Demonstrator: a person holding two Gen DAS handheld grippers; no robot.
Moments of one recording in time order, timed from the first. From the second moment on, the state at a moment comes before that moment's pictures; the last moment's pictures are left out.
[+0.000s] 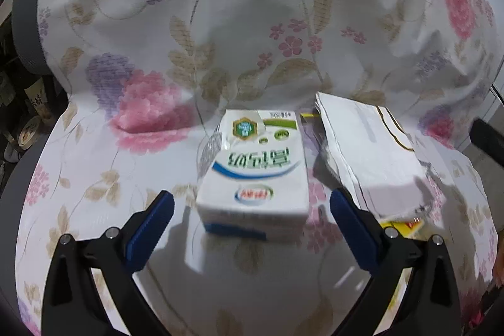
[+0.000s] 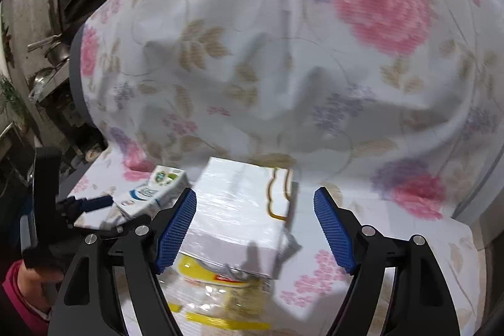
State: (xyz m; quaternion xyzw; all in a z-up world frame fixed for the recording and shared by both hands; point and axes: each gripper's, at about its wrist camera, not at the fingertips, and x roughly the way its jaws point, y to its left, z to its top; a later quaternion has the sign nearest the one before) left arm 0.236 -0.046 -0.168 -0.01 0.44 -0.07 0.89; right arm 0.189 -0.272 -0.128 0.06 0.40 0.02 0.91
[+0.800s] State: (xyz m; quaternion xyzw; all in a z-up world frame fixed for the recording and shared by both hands) left arm 0.172 -0.017 -0.138 -0.03 0.40 -0.08 0.91; right arm 0.197 -0.260 -0.192 0.07 0.47 0.01 0.88
